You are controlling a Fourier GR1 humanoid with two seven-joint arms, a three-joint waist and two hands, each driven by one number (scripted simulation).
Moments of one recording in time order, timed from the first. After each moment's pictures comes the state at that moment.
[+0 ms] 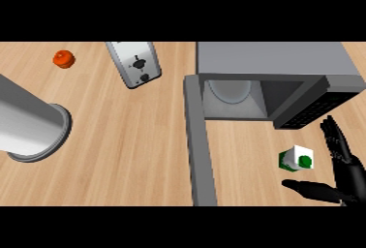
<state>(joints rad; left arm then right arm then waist) 1.13 0.07 -0.07 -2.36 0.25 -0.21 -0.63 0.07 -0.11 -0.30 -1.46 0.24 0.16 -0.55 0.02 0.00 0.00</state>
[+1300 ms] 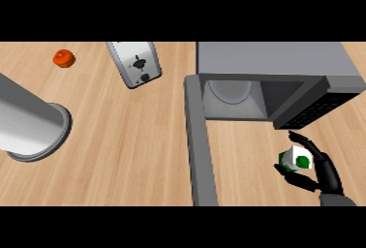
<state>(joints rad) 1.17 0.03 0.03 -2.33 0.30 -0.35 -0.66 -0.19 -0.23 -0.33 -0.68 0.37 -0.02 -0.97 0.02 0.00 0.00</state>
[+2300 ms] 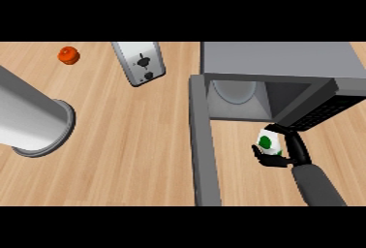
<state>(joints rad) 1.18 0.02 0.08 -2.32 0.34 -0.42 -0.66 -0.48 -0.20 -0.31 -0.36 0.49 -0.21 -1.04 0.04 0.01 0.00</state>
